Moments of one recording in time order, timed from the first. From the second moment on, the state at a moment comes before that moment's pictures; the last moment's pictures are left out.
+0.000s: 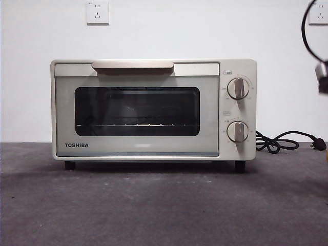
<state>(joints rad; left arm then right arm) -0.24 0.94 1.09 -0.37 0.49 -0.26 0.05 1.43 0.93 -0.94 -0.16 -0.02</state>
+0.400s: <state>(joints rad) -0.41 1.11 1.09 -0.35 0.38 -0.24 0.05 1.13 1.13 -1.00 -0.32 -0.03</state>
